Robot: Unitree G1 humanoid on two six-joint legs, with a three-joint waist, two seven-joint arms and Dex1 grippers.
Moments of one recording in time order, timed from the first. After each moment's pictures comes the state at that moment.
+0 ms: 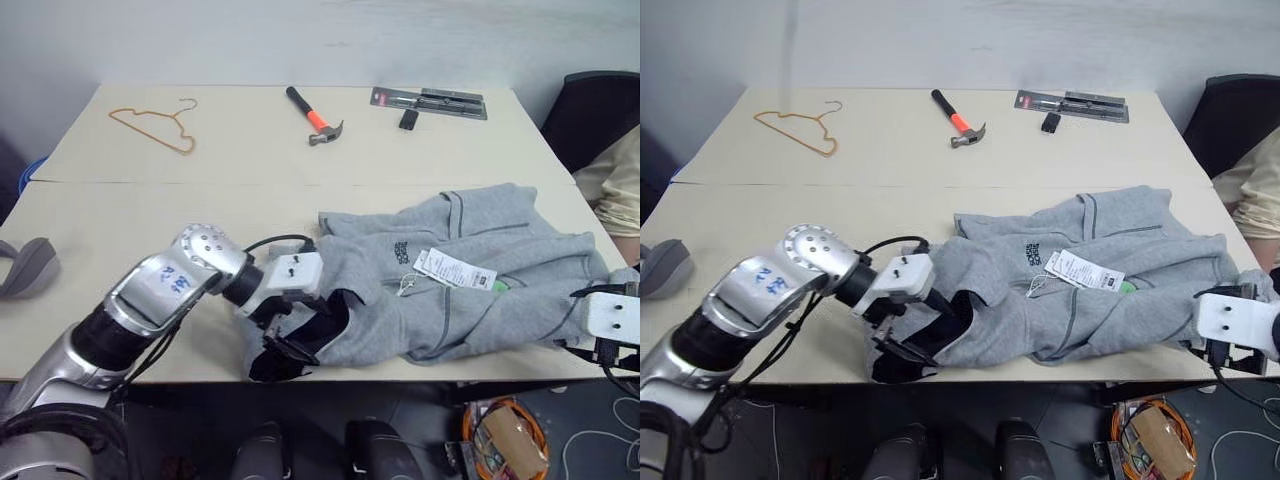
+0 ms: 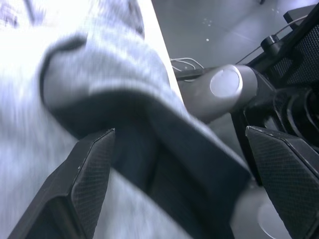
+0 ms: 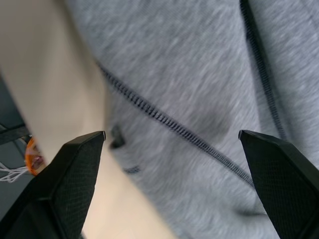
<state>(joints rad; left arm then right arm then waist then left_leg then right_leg) -0.80 0.73 -0.51 -0.31 -0.35 0.77 -1.24 0.21 -1.23 -0.40 0.00 -0.06 -0.10 1.08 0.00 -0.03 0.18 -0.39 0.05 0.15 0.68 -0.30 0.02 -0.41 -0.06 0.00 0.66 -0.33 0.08</state>
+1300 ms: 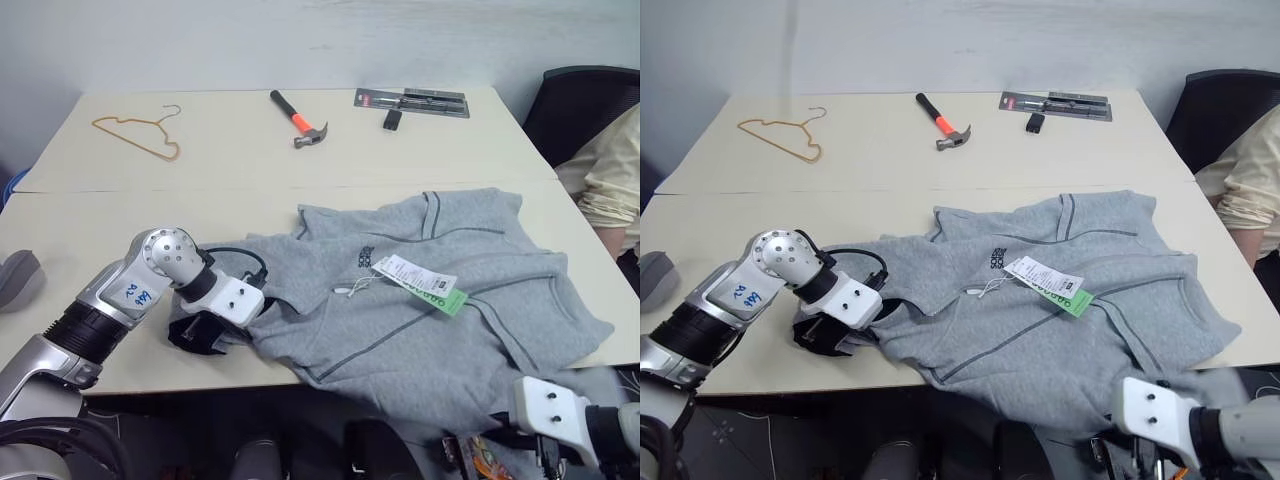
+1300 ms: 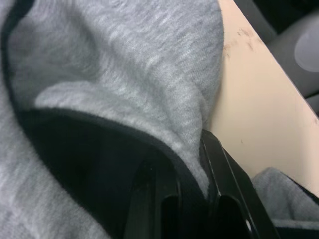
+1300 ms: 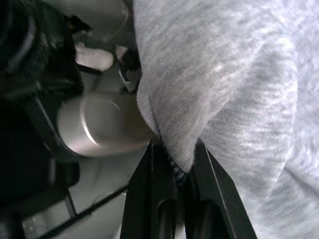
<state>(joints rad) -0.71 0.92 -0.51 0.14 -0.02 -0.13 -1.50 0.74 -0.95 -0.45 -0.84 0.28 0.44 1.18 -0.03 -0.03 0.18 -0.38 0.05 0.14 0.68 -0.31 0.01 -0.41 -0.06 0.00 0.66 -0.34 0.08</state>
